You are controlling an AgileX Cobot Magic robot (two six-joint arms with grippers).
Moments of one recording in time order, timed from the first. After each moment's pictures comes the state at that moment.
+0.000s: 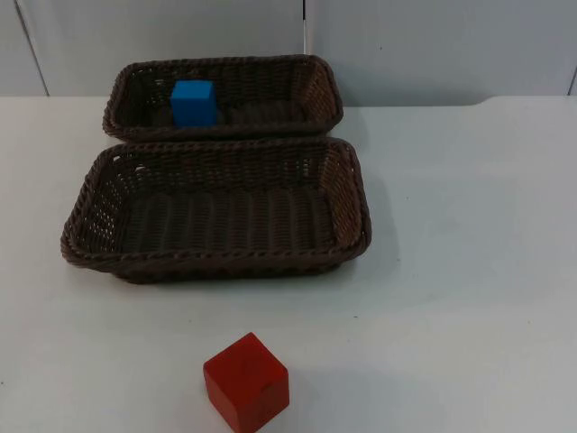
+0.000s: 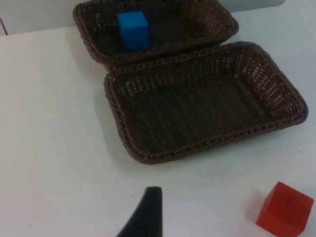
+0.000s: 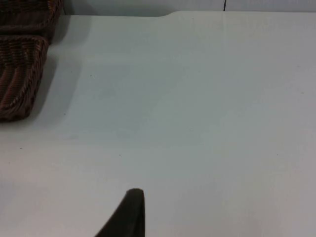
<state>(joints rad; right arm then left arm) 0.06 0.00 -0.52 0.00 1.08 -0.02 -0.17 0.39 -0.54 -0.22 0.78 0.16</state>
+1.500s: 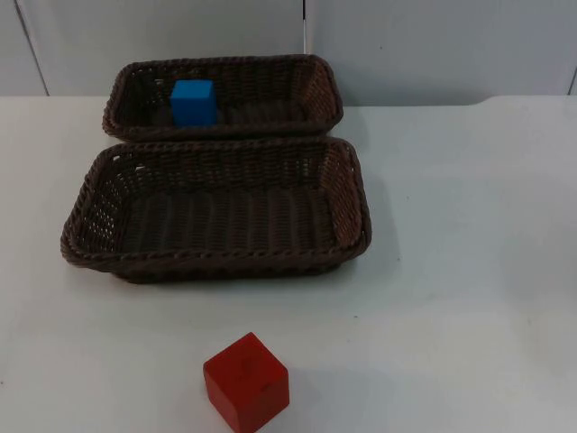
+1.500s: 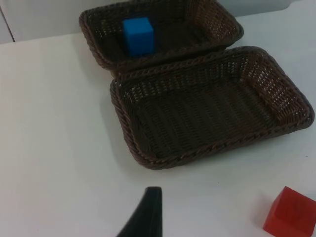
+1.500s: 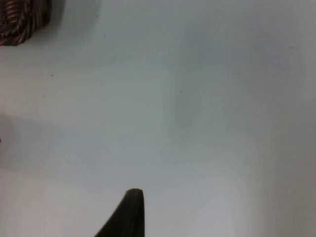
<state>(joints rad) 0.08 1.19 -0.83 0.25 0.92 -0.15 -0.17 0.39 -0.54 -0.21 0.76 0.16</state>
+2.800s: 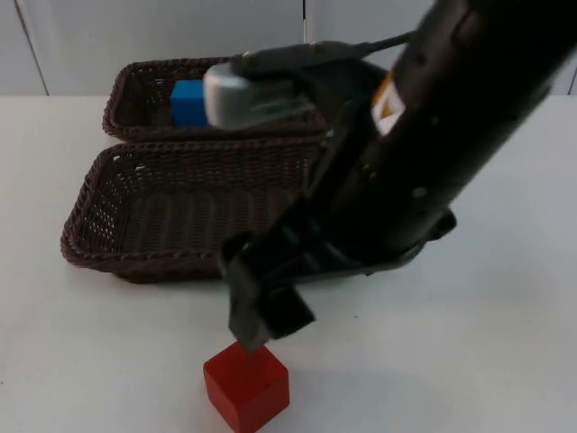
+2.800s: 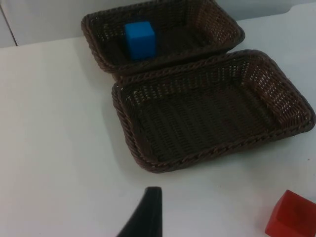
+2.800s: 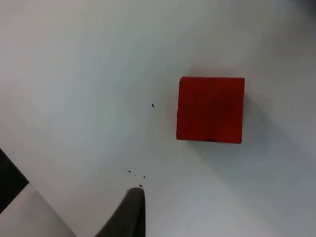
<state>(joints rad) 0.97 1.76 -1.22 0.05 0.72 0.17 -0.17 0.39 -0.54 -0.20 0.75 0.16</state>
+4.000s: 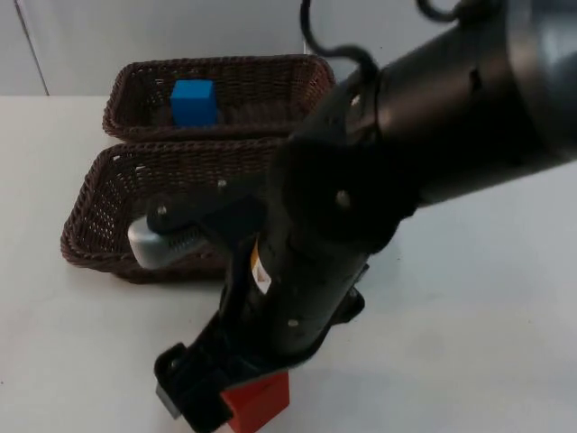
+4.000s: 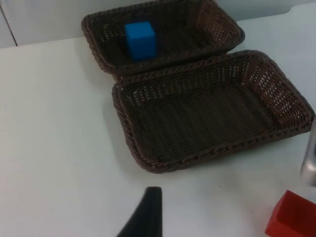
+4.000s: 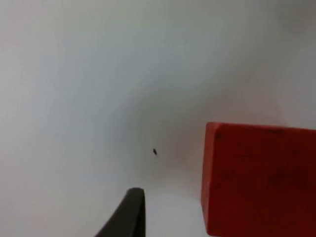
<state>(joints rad) 1.04 2.09 -1.30 -0.11 0.54 0.33 -0.17 0.39 -0.54 -0.20 0.75 0.16</state>
